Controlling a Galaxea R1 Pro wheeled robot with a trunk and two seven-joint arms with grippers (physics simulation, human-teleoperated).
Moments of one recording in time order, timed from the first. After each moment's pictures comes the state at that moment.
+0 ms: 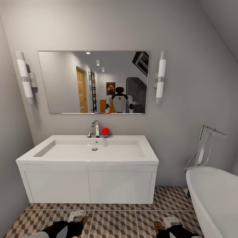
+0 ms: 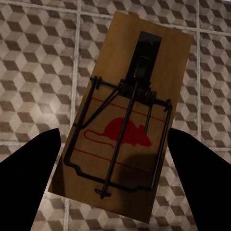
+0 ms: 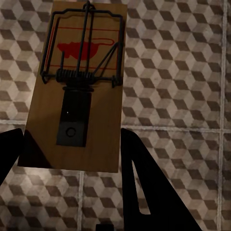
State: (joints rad) left arm -0.60 0.05 0.81 -0.01 -0.70 0.15 -0.17; right arm -0.58 -0.03 -0.17 -0.02 0.24 0.21 0.03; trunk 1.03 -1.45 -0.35
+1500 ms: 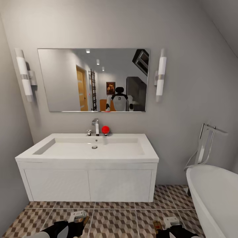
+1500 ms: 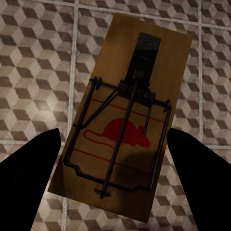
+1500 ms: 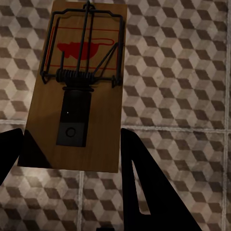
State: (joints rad) left arm -0.60 0.04 0.81 -0.01 -0.70 0.16 -0.17; right arm -0.58 -0.03 -0.17 -0.02 0.24 0.20 0.03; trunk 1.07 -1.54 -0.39
